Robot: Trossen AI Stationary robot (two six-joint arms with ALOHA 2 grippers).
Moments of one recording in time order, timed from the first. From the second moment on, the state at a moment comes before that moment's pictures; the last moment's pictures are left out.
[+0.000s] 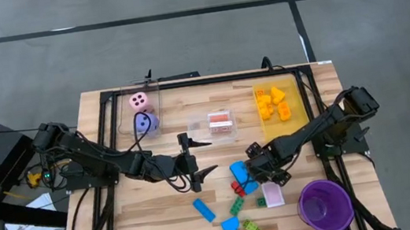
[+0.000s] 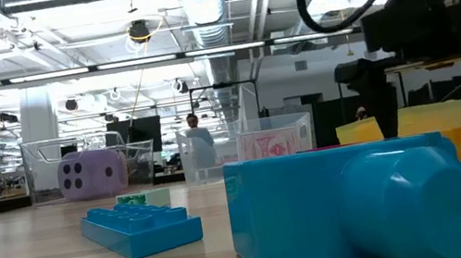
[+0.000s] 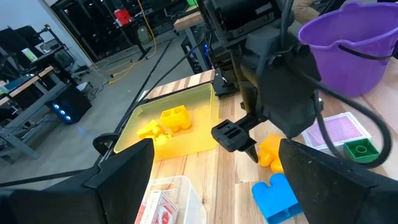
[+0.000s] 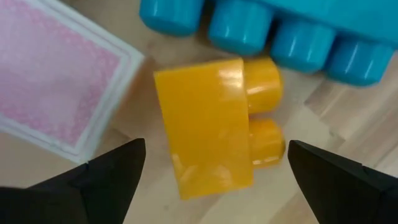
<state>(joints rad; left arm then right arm) -0.36 1.46 0.94 0.26 -0.62 0.25 0.32 1.66 0.93 -0.71 0.07 -0.35</state>
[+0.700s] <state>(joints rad) -0.36 1.46 0.94 0.26 -0.60 0.25 0.26 1.66 0.90 -0.66 -0.01 -0.34</state>
